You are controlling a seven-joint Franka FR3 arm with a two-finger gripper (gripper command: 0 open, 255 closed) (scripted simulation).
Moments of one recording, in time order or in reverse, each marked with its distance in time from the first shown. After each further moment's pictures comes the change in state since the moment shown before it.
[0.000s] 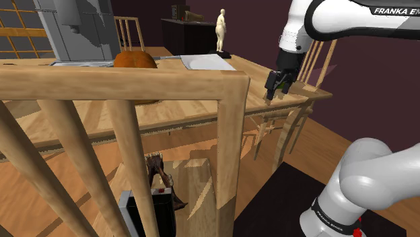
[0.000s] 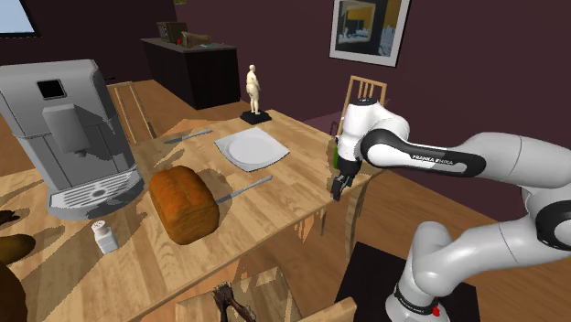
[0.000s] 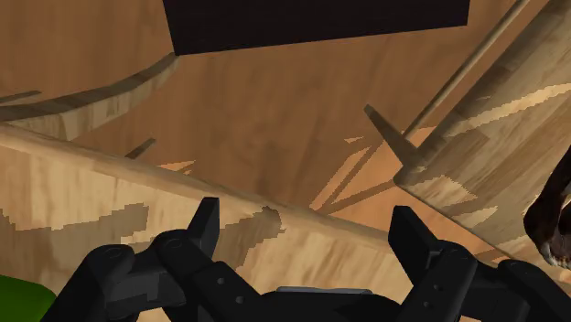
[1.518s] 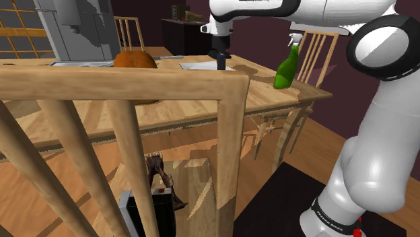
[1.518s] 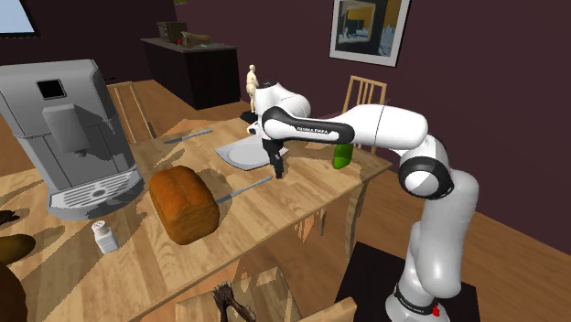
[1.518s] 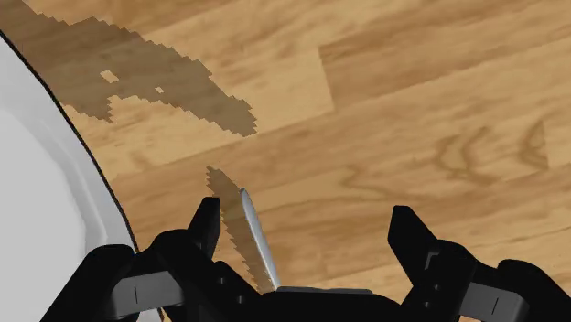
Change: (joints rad) arm 0.193 0.907 -0.148 0.885 0.007 -0.060 -0.931
